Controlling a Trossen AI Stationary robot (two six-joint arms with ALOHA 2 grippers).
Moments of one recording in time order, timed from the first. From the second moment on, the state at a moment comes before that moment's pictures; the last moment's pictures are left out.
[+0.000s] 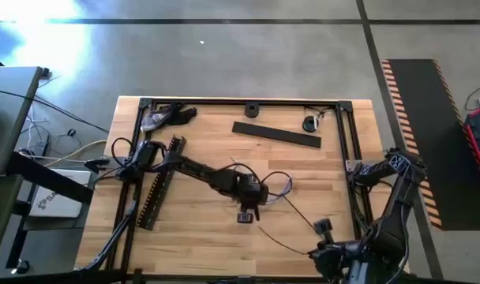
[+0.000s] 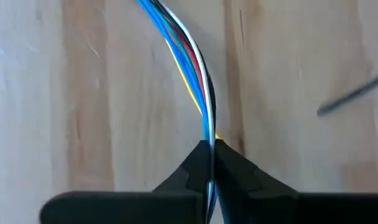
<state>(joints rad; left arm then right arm) -0.20 2.16 1.63 -0.59 -0.03 -0.13 1.00 1.74 1.74 -1.20 0.46 0.60</state>
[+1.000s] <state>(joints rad) -0.20 2.16 1.65 -0.54 0.00 -0.15 0.85 1.95 1.69 -1.18 0.51 0.44</state>
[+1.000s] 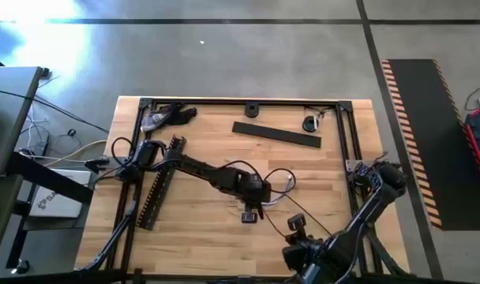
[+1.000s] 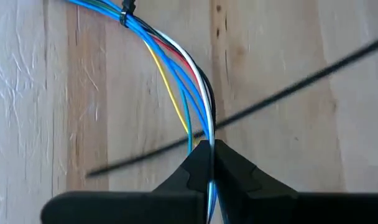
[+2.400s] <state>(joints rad) -0.45 2.05 1.18 0.16 -0.51 -0.28 0.40 1.91 1.47 -0.86 0.09 0.37</state>
